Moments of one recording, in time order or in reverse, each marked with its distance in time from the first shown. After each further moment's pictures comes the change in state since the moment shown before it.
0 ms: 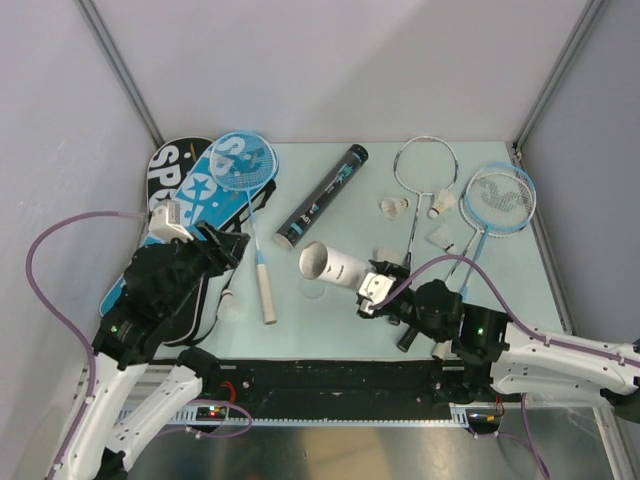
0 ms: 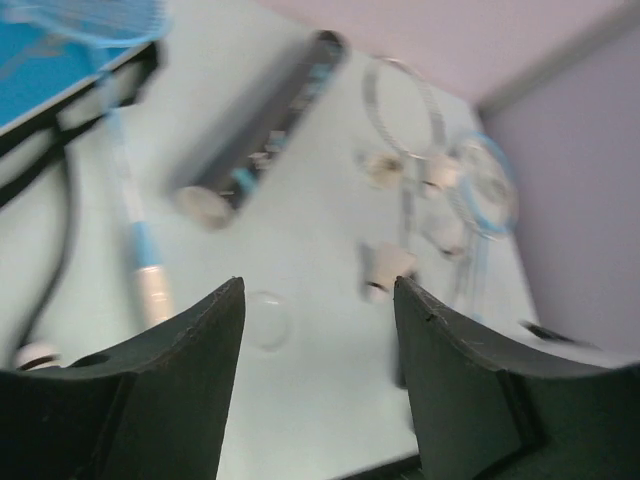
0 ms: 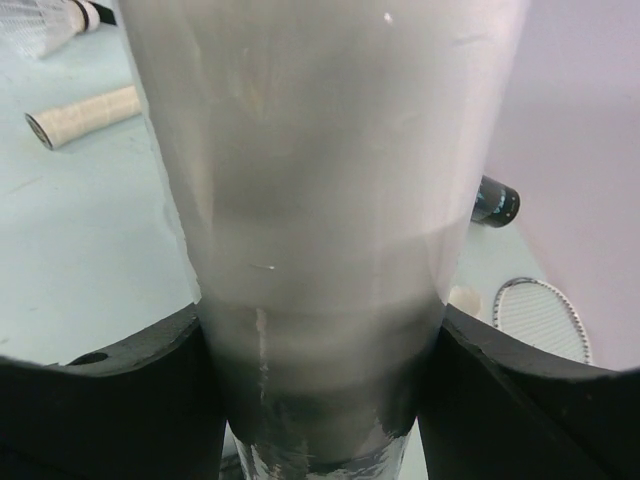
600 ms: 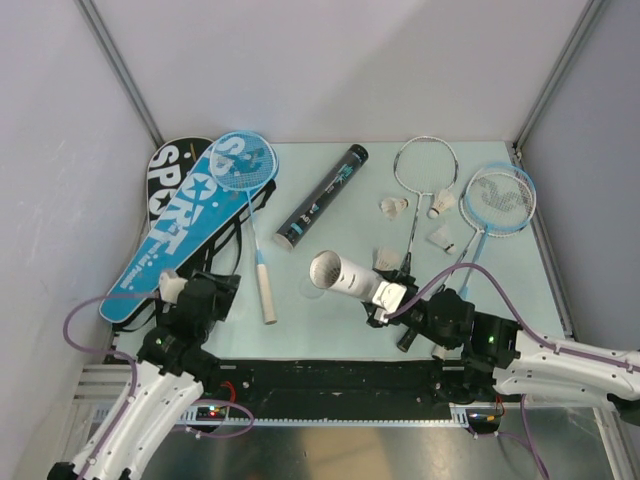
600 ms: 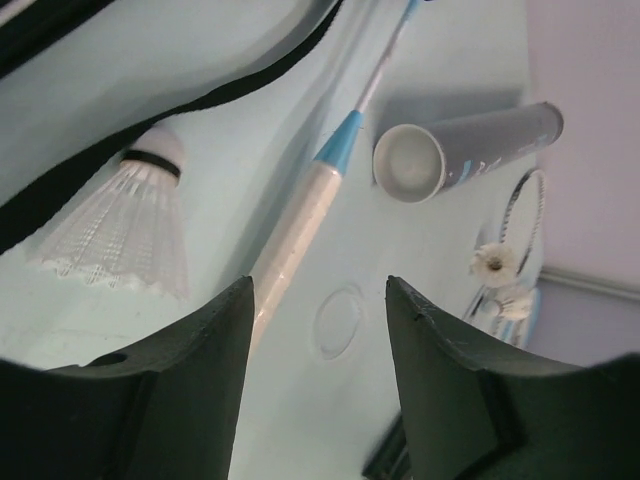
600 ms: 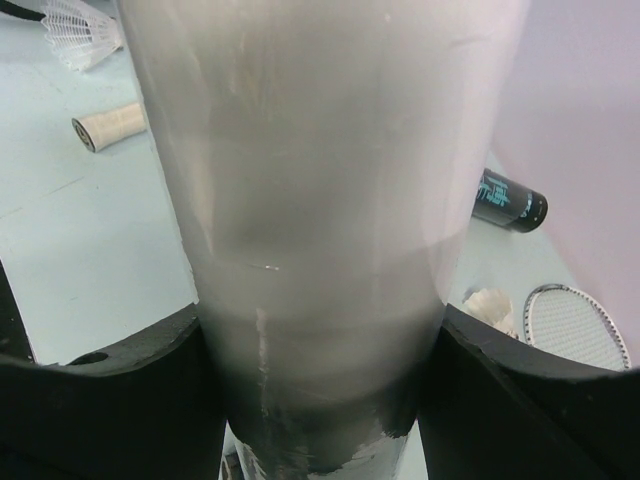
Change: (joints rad) left arm 0.041 -0.179 -0.544 -0.084 -0.336 -0.697; right arm 0.025 -0.126 -0.093 0.005 -0.031 0.056
